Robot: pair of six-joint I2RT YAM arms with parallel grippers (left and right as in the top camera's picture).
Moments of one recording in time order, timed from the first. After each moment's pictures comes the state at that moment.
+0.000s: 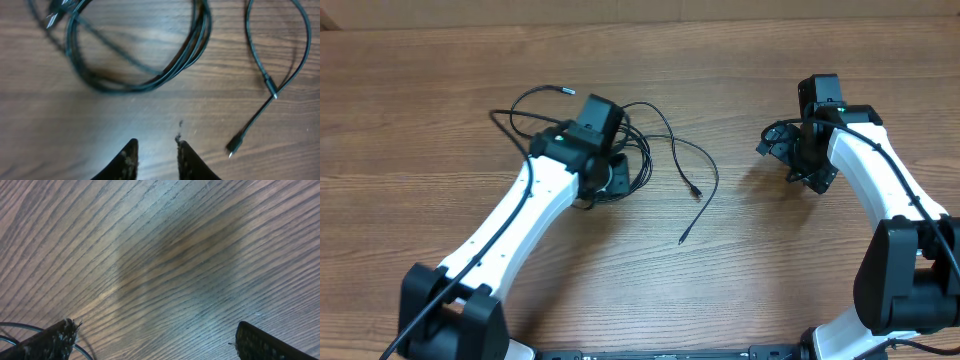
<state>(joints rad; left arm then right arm) -0.44 1.65 1.28 -0.92 0.06 -0.52 0.02 1.77 1.28 -0.89 0.01 0.66</state>
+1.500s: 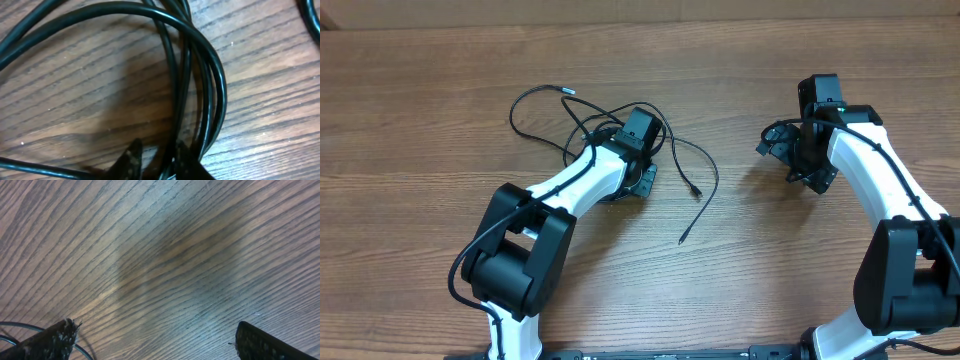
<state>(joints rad) -0.52 1.99 1.28 -0.59 -0.07 -0.19 0.02 1.77 1.28 -0.89 0.01 0.66</state>
